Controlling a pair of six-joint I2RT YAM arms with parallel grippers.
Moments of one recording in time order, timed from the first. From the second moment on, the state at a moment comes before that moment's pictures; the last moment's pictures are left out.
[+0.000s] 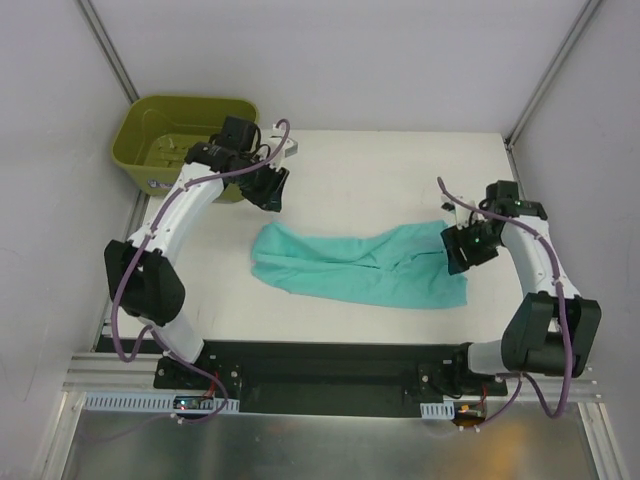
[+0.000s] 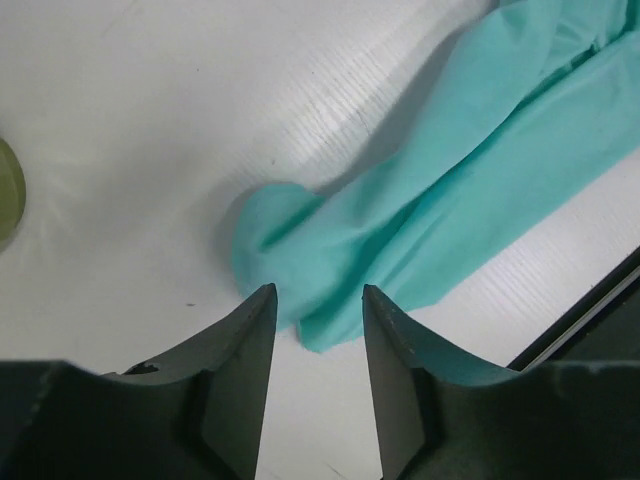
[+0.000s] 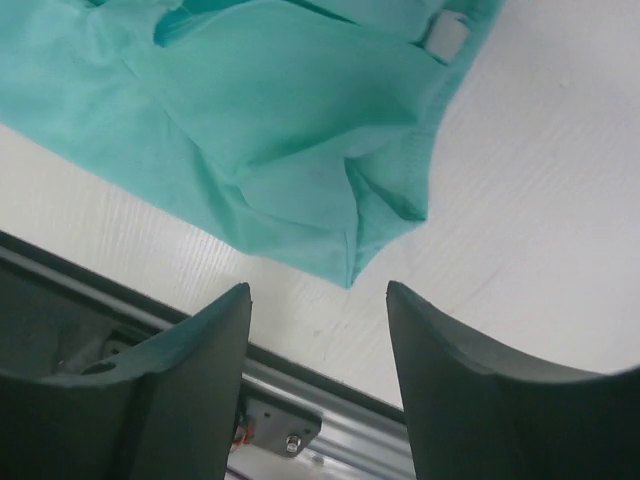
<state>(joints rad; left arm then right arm) -0.32 1.66 1.62 -0.96 0.42 0.28 -0.08 1.37 1.08 -1.07 -0.26 -0.57</state>
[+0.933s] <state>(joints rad) -0.32 1.65 1.48 -1.02 0.34 0.34 -0.07 2.11 1.70 -1.22 -0.43 -0.65</state>
